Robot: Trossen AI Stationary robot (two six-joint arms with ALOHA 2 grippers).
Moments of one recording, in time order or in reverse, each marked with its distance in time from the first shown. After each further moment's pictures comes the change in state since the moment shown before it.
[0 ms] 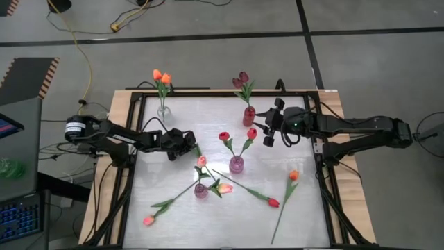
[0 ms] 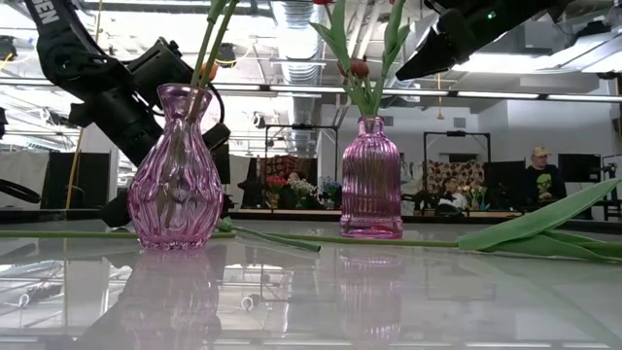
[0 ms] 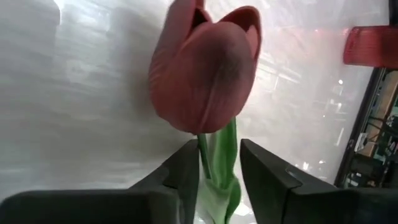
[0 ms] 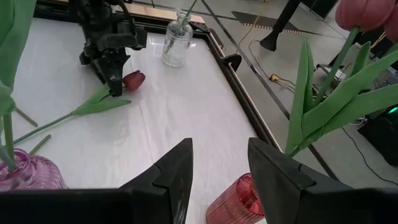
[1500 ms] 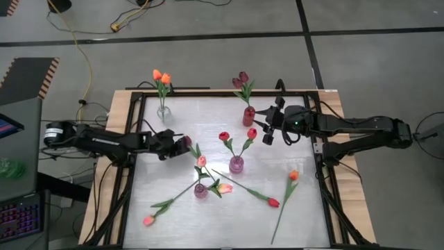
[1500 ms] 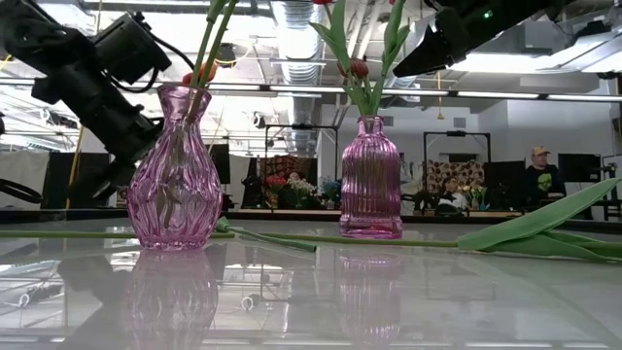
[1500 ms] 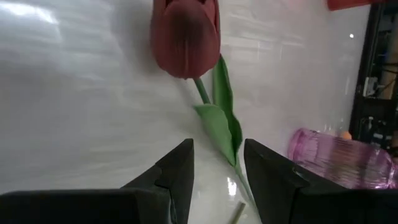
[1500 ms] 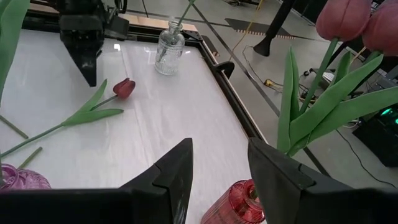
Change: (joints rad) left arm -0.064 -0.318 -0.055 -0.250 0.029 0.164; right arm -0.016 0.000 0.000 0.037 0.005 -0.001
